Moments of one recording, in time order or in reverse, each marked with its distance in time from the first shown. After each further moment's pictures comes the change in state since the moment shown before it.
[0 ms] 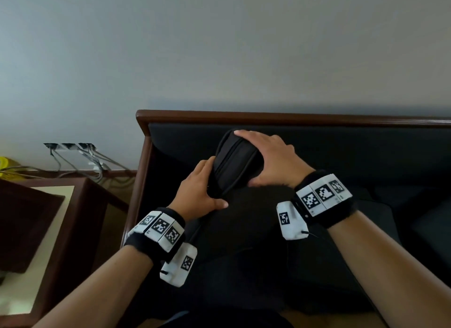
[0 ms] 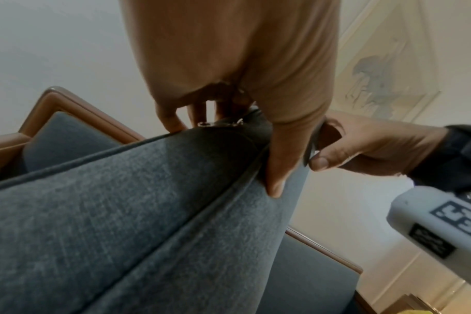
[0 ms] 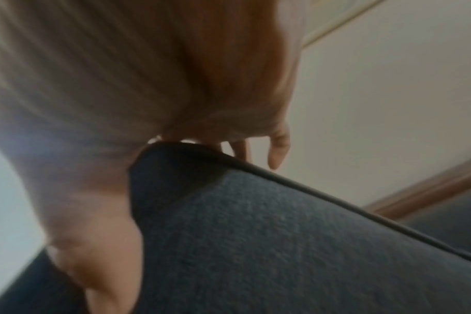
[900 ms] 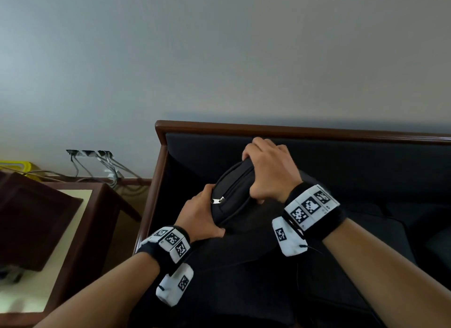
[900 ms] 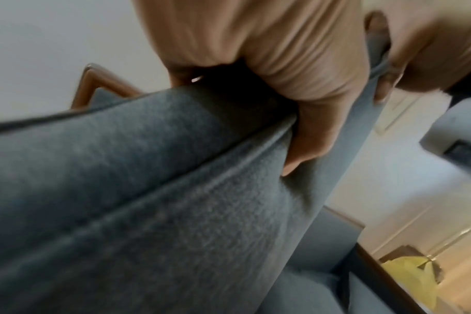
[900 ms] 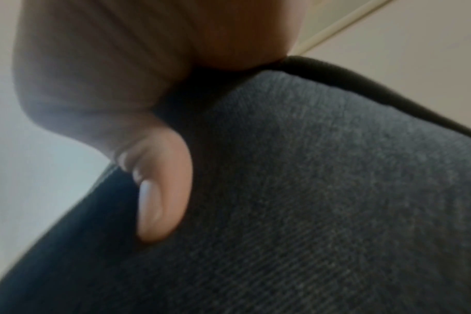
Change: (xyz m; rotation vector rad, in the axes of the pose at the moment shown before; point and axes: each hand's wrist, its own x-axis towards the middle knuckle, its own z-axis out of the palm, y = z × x) left_hand -0.045 -0.027 0.009 -0.029 0.008 -0.085; right_hand -0.017 -0.062 0.001 -0.185 0.239 -0.104
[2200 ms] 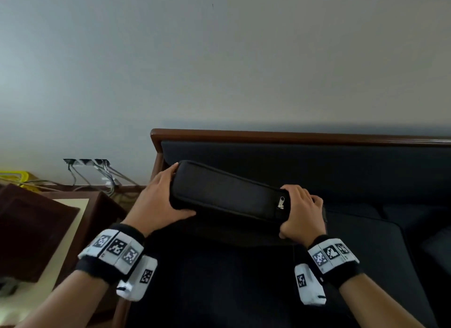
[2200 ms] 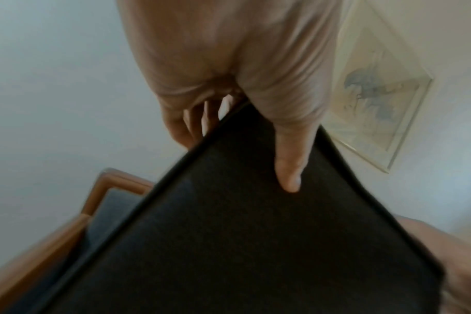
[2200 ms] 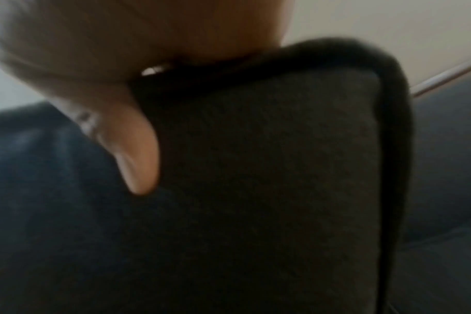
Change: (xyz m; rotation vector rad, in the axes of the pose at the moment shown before) left_hand -0.013 0.004 -0.084 0.132 0.163 -0.058; right_hand -0.083 0.072 0.068 0.189 0.019 0.398
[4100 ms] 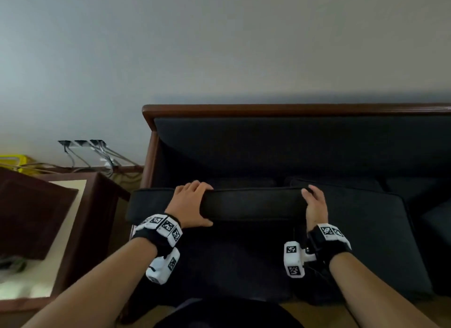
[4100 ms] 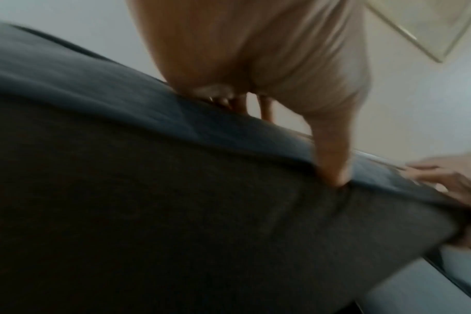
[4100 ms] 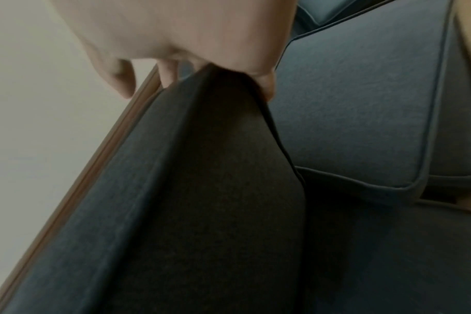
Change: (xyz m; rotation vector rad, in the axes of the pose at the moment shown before) left_hand 0.022 -0.031 0.132 0.302 -0.307 0.124; right_hand -0.006 0.080 0.081 1.076 0.267 0.778
